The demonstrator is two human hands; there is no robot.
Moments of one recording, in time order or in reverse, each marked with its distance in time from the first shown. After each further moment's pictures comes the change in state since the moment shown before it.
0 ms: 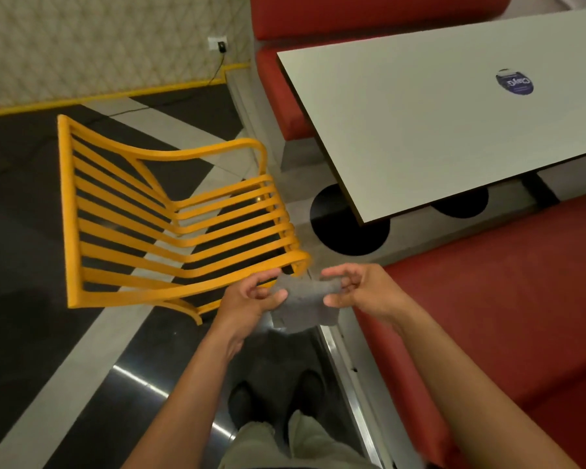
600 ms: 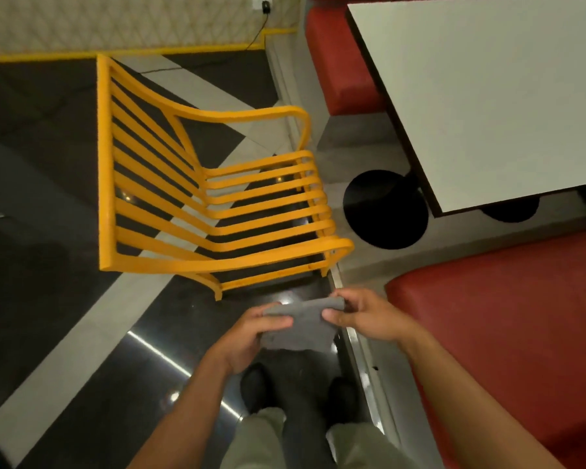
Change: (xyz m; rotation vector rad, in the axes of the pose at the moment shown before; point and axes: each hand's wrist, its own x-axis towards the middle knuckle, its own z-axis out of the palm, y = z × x) left_hand 0.019 -0.112 -0.098 -0.250 -0.308 -0.177; right_hand 0.050 0.047 0.101 -0.275 -0.290 -0.023
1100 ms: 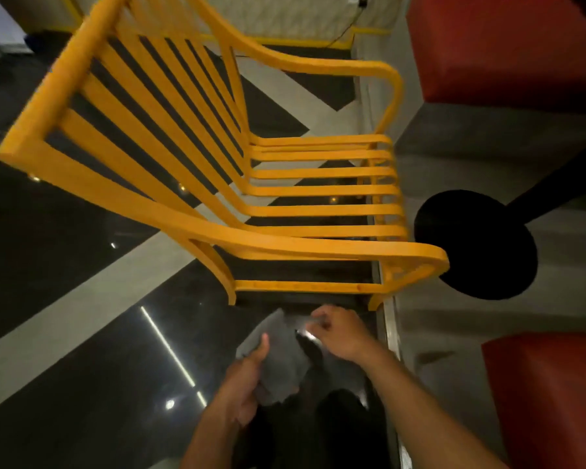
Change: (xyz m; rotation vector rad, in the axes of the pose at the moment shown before) left_hand 0.163 -0.219 -0.109 -0.454 0.687 -0.060; right_hand 0.257 0.170 0.104 -0.419 0.023 0.014
